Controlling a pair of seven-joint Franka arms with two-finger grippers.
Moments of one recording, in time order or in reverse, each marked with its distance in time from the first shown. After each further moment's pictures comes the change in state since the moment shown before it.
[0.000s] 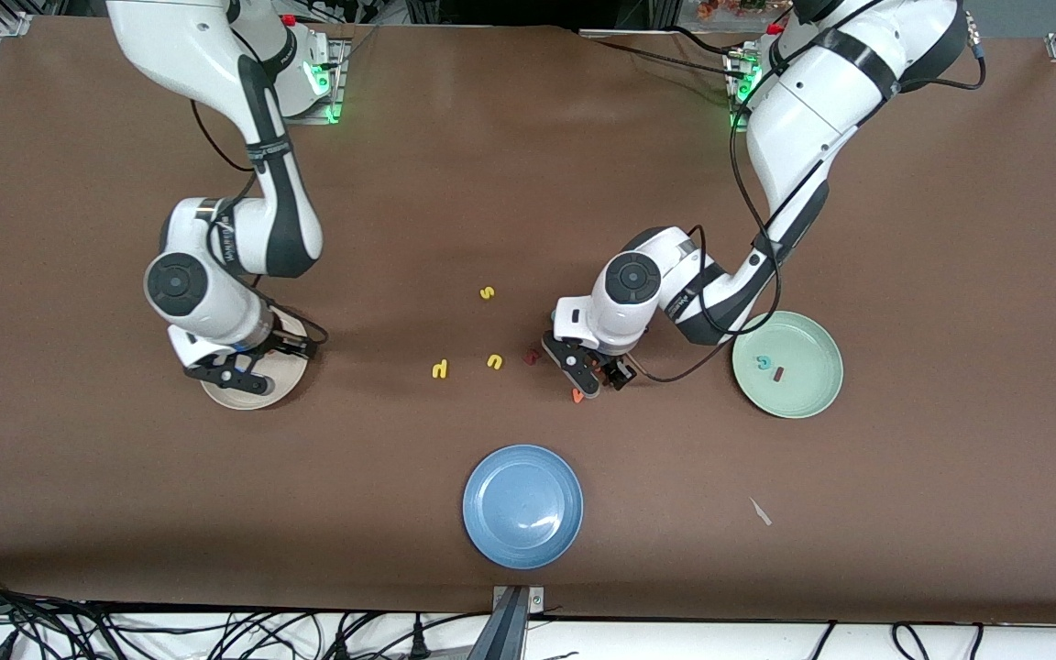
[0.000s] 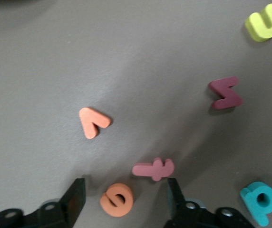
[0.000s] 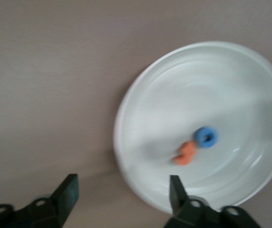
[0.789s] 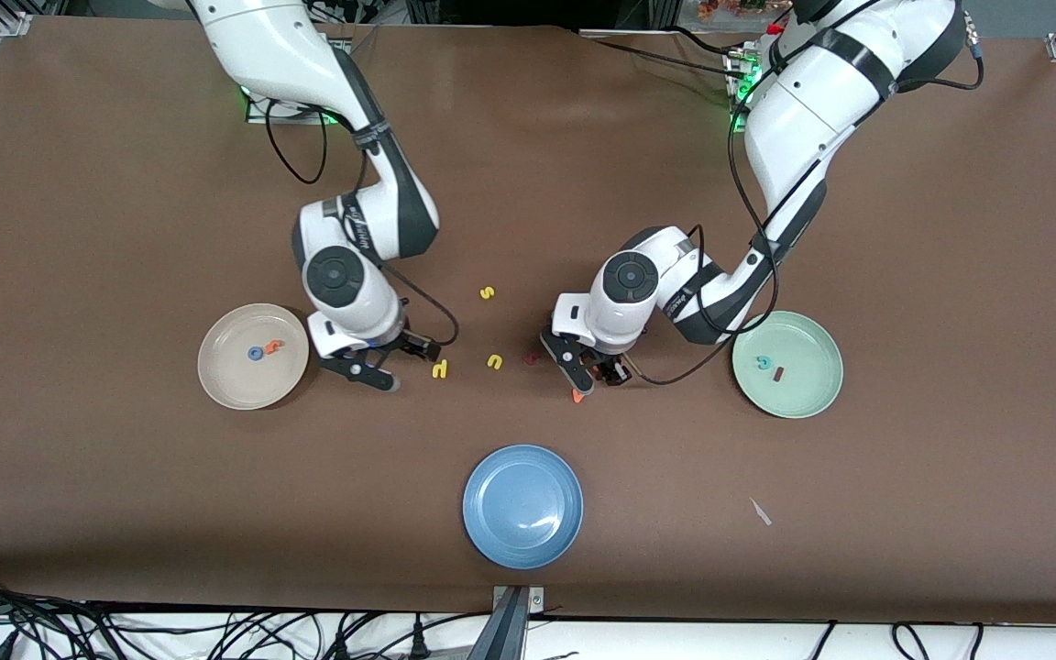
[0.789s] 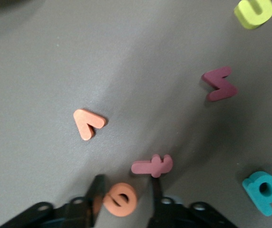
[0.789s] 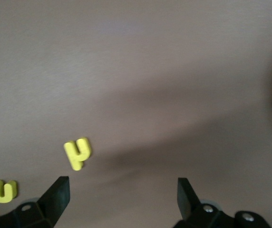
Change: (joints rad) left arm 0.000 -0.001 0.002 0.000 0.000 -0.002 0.075; right arm 0.051 0.149 0.191 0.228 -0.032 -0.014 0.231
